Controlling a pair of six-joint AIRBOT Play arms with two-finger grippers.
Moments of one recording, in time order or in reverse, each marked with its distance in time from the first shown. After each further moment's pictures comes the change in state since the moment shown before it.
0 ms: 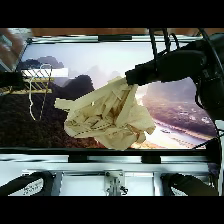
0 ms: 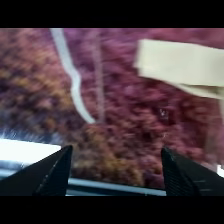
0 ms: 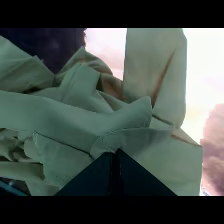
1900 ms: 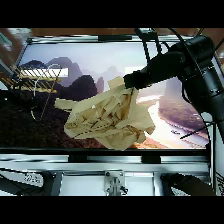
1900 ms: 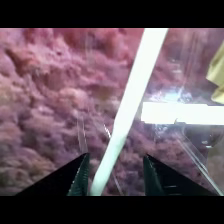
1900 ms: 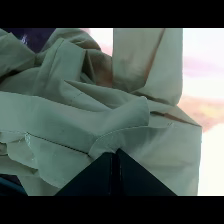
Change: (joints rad) left arm 0.366 -0.445 -0.305 -0.402 0.283 0.290; right arm 0.000 -0.068 0.000 -0.027 -0.041 0.036
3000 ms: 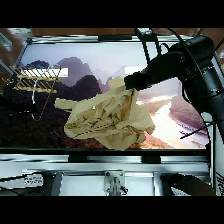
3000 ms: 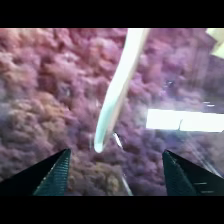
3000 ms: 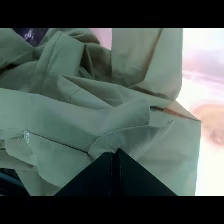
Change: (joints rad) left arm 0.051 0.225 -0.188 -0.011 0.135 0.069; right arm 0.000 0.000 0.000 0.000 -0.026 -0.007
